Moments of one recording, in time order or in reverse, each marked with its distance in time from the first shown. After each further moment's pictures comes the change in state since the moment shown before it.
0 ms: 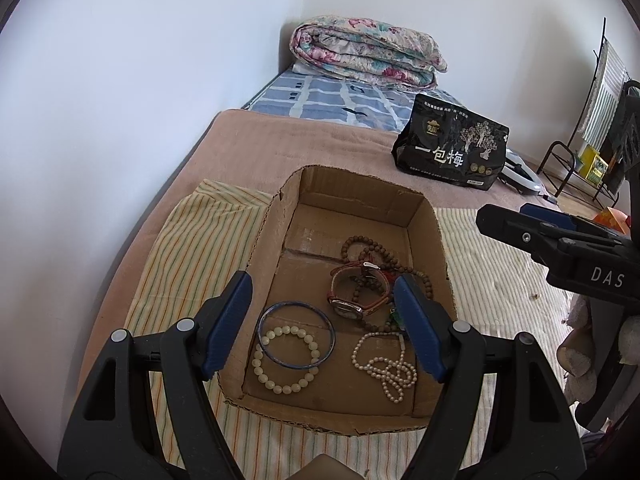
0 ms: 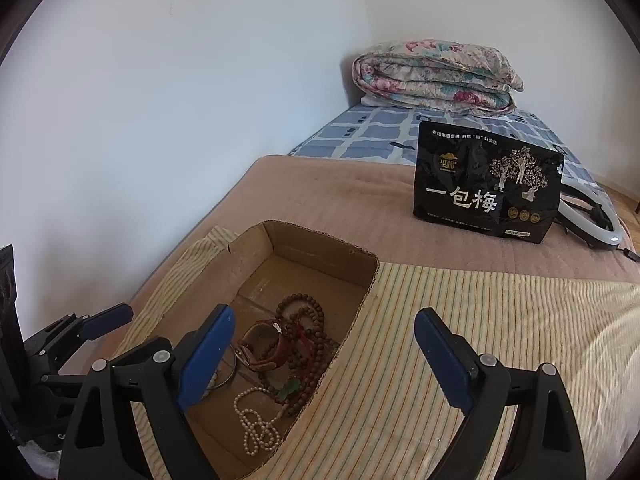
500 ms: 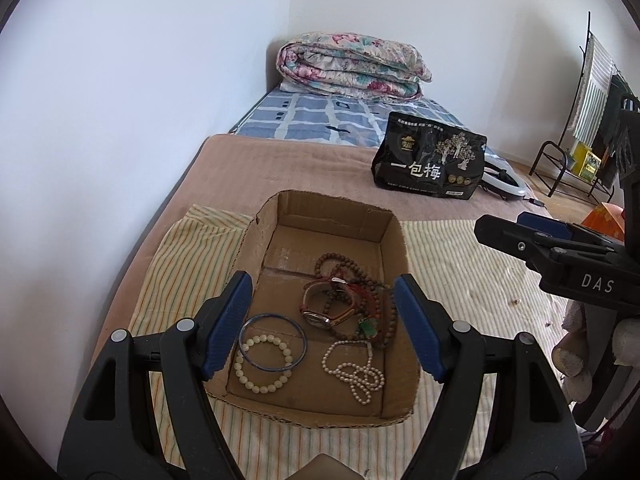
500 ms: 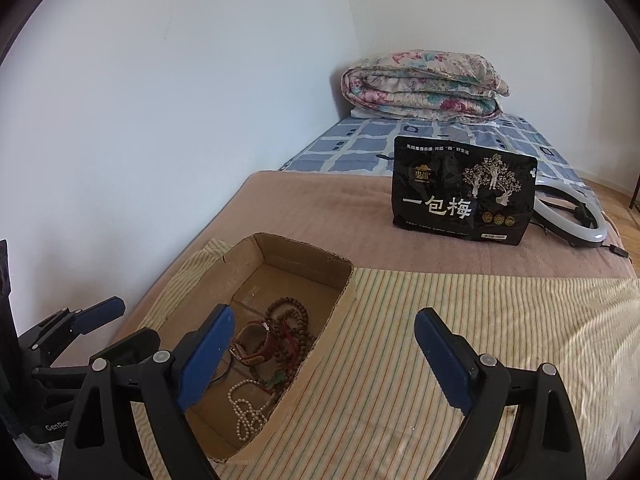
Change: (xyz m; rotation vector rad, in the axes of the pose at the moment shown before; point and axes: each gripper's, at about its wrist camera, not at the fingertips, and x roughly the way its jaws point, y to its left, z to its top) left arm -0.029 -0.034 0.010 0.046 -0.051 -0.008; right arm -0.036 -0.022 -0.003 0.027 -0.043 -0.005
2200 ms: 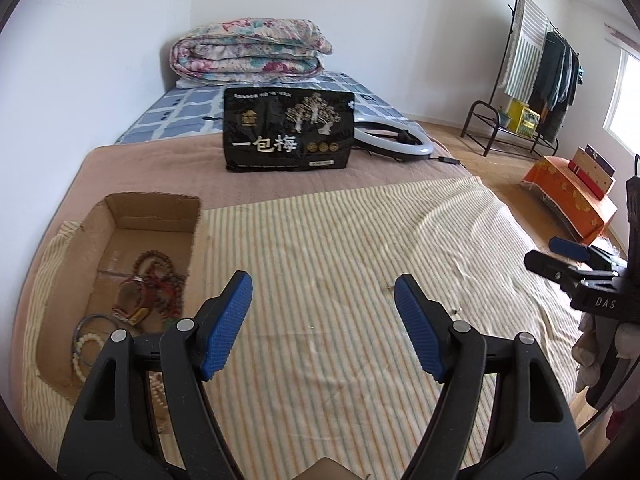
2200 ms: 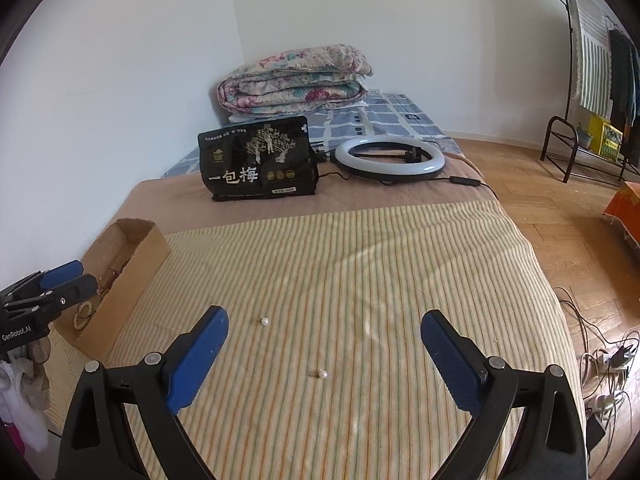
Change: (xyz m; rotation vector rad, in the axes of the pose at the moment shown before) left arm 0.027 -0.183 -0.021 0.153 0.062 -0.217; right arm -0.130 -0.217 -0.096 0.160 -0.002 -0.258
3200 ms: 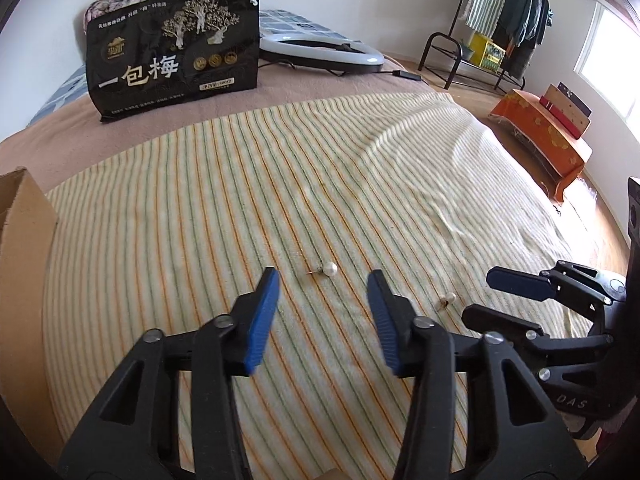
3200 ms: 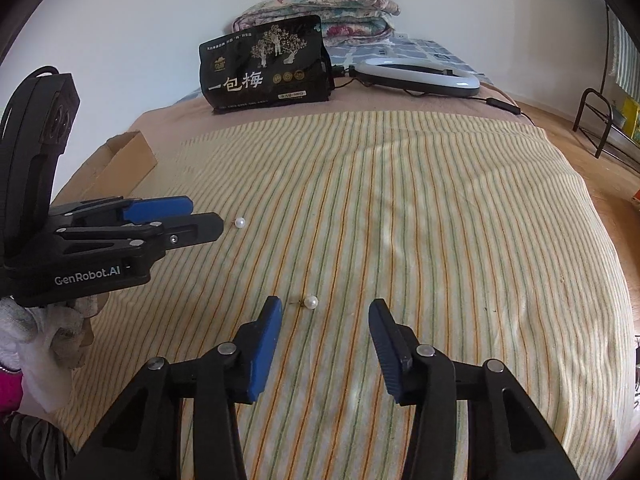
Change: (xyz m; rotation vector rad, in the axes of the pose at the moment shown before) left arm 0.142 -0.075 -0.028 0.117 0.210 -0.136; right arm 0.080 -0.012 -0.067 -0.061 0.178 0.081
